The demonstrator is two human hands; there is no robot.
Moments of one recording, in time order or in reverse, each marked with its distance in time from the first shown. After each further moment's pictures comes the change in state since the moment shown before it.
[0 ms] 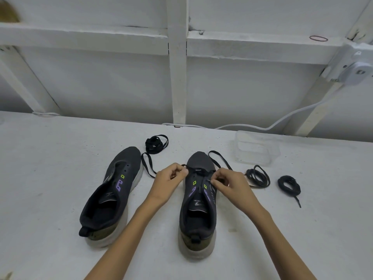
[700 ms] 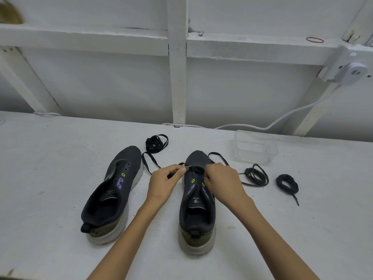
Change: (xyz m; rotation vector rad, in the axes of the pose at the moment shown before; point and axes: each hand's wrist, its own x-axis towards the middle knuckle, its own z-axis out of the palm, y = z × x) left_hand -0.007 -0.002 0.001 0.110 0.141 0.065; right_hand 0.013 -0.059 0.009 -0.759 -0.131 0.022
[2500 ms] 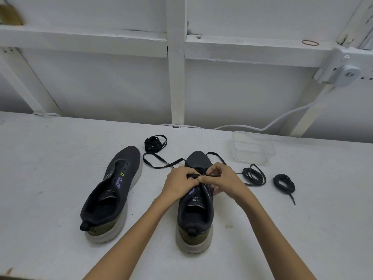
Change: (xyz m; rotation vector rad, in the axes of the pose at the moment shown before) left_hand 0.012 0.022 0.031 0.294 -0.274 -0.070; right_hand 0.002 0.034 0.020 1.167 -0.144 0.284
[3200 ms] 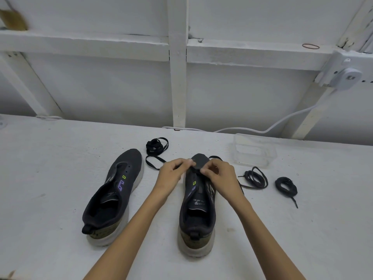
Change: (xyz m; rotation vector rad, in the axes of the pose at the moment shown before) left_hand -0.009 0.008 -0.029 -0.513 0.151 -0.007; right_hand 0.004 -0.011 0.017 -0.215 0.233 -0.300
